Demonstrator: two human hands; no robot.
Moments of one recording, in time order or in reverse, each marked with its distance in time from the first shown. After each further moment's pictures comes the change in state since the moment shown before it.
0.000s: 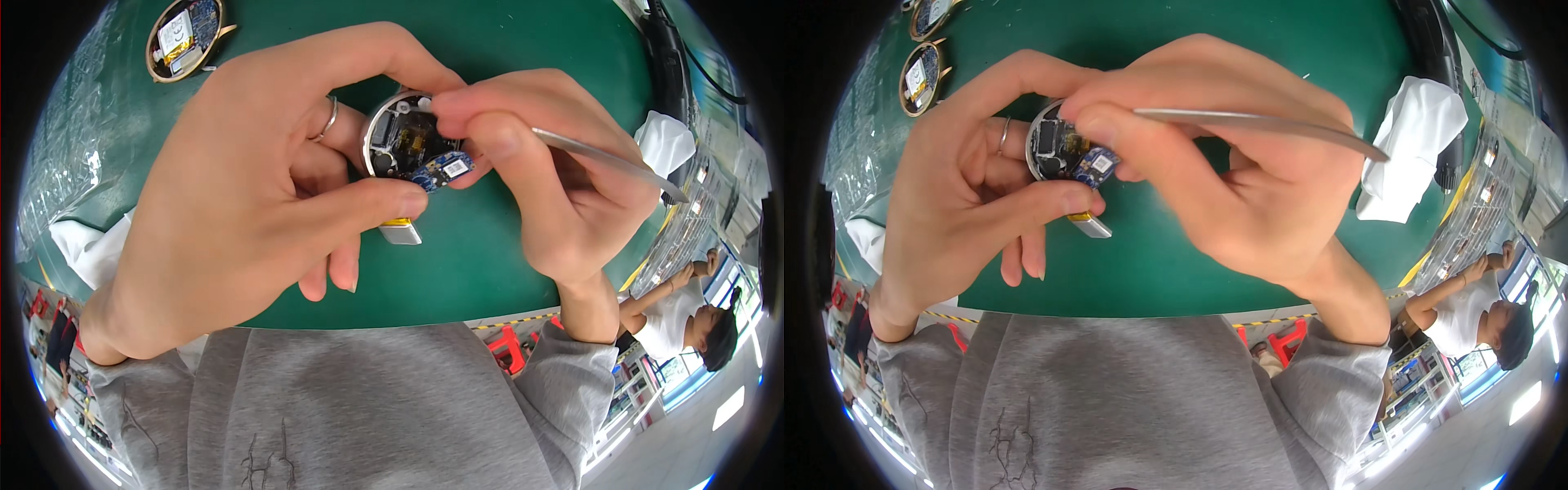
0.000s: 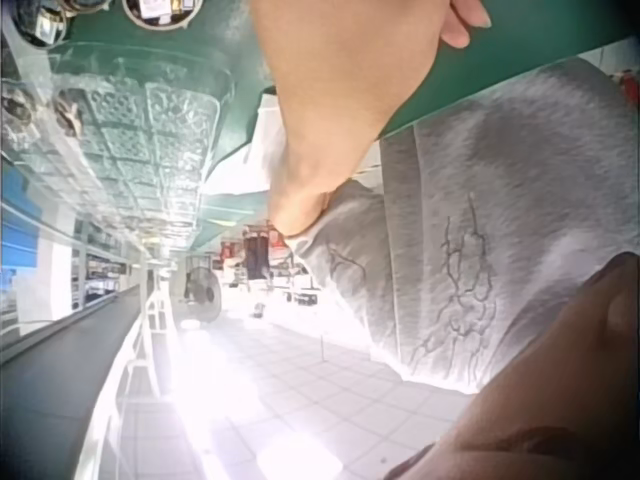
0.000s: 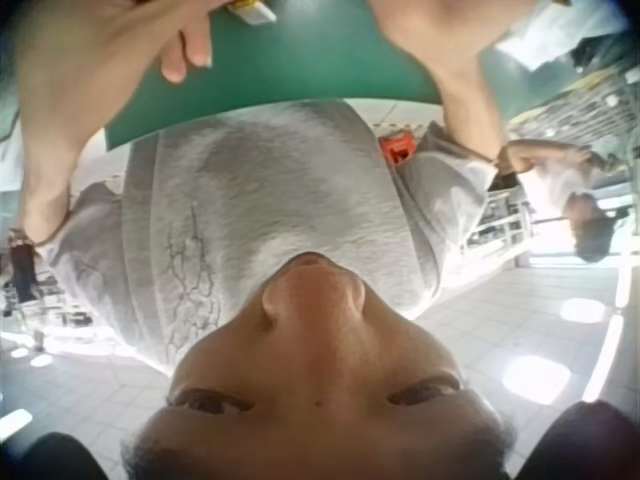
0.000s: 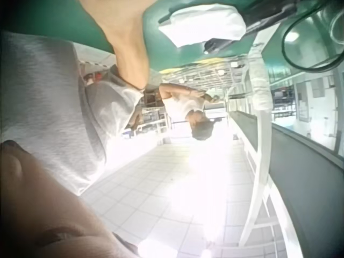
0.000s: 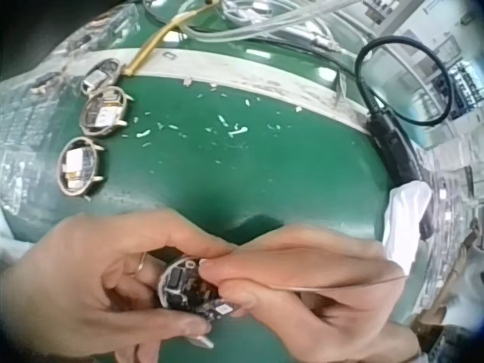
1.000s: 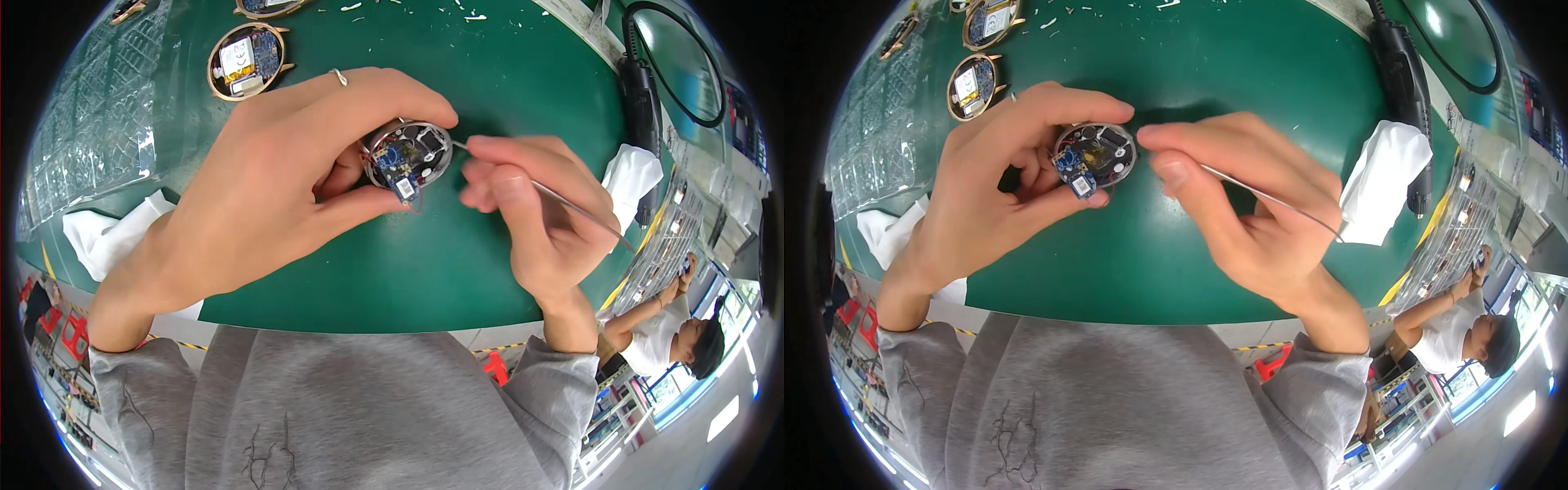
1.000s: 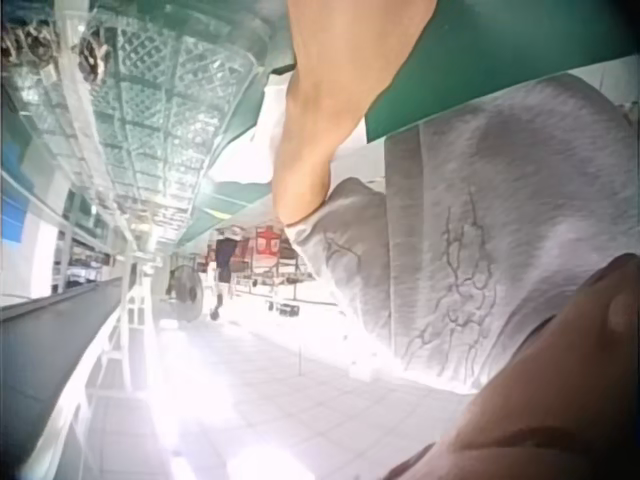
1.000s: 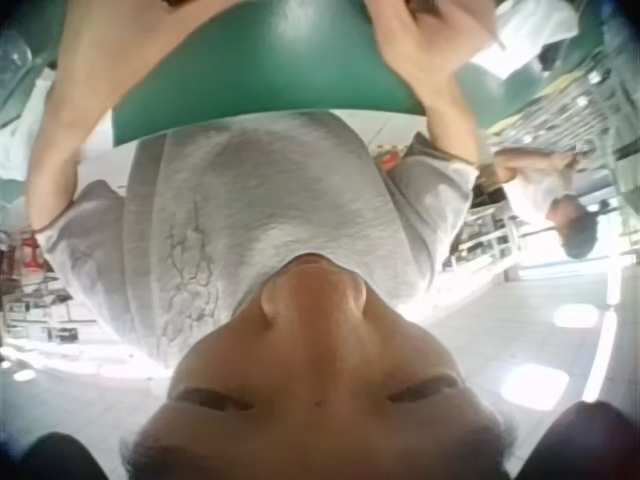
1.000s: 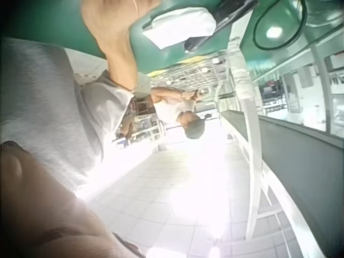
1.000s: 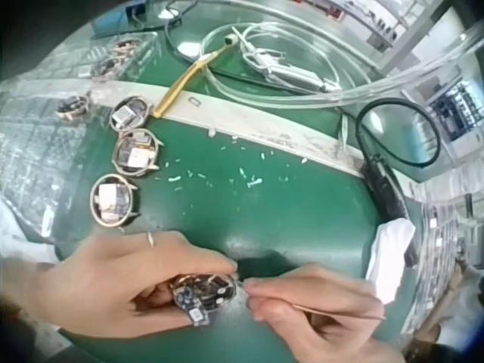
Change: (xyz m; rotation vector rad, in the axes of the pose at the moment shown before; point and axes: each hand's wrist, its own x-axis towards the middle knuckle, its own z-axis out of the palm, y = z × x) left_hand 0.017 -0.046 -0.019 0.556 0.114 0.741; right_hand -0.019 -0.003 -0.016 -0.074 0.085 0.062
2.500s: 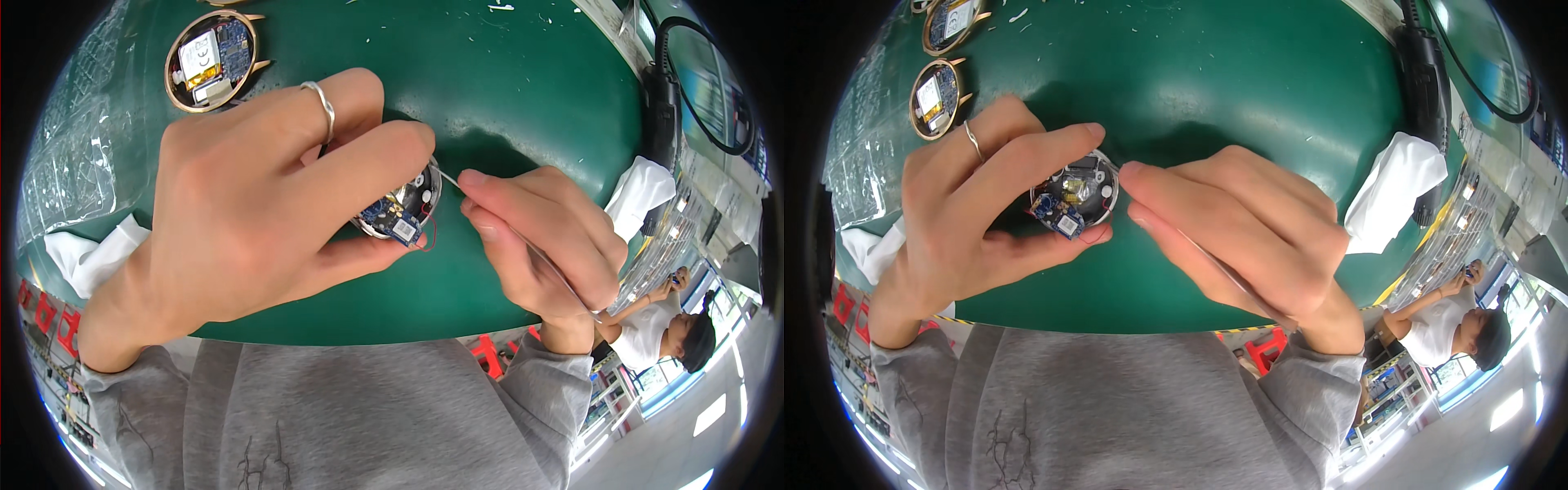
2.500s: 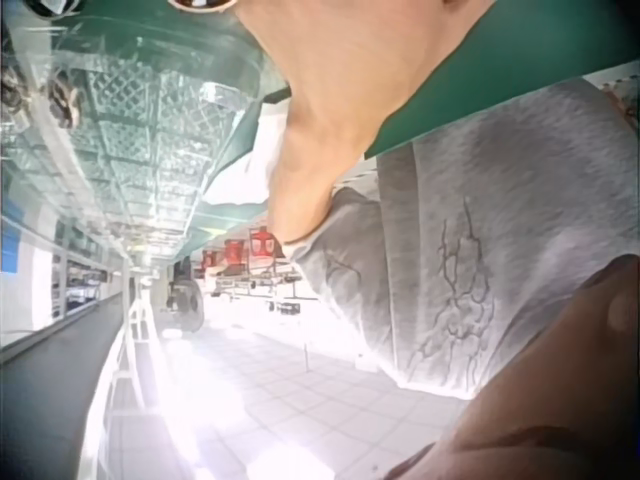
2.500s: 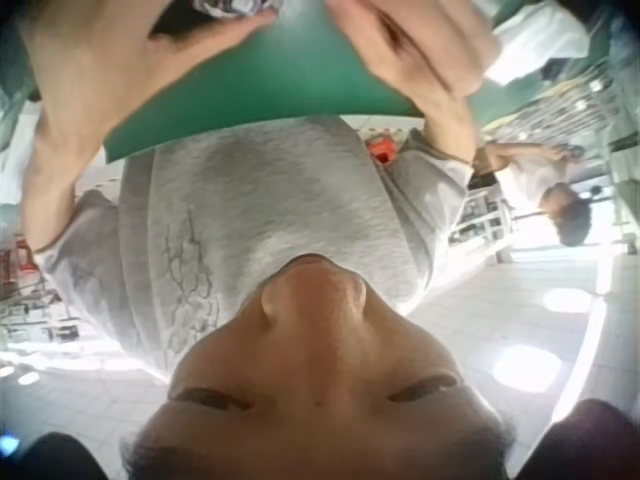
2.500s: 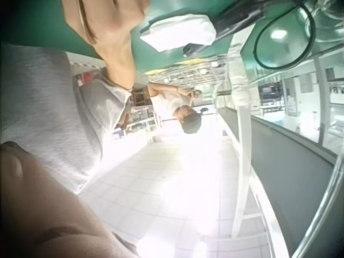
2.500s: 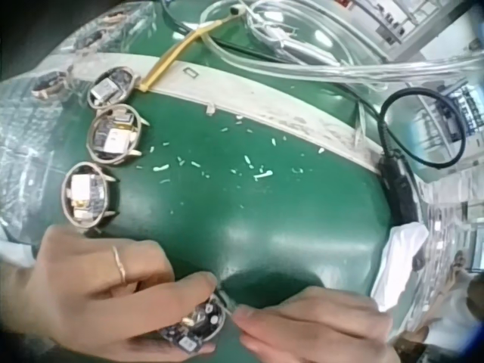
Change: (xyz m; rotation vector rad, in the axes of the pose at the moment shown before) left_hand -0.004 0.000 -0.011 0.355 0.008 0.148; right_hand 0.010 -0.001 0.002 -0.251 -0.159 -0.287
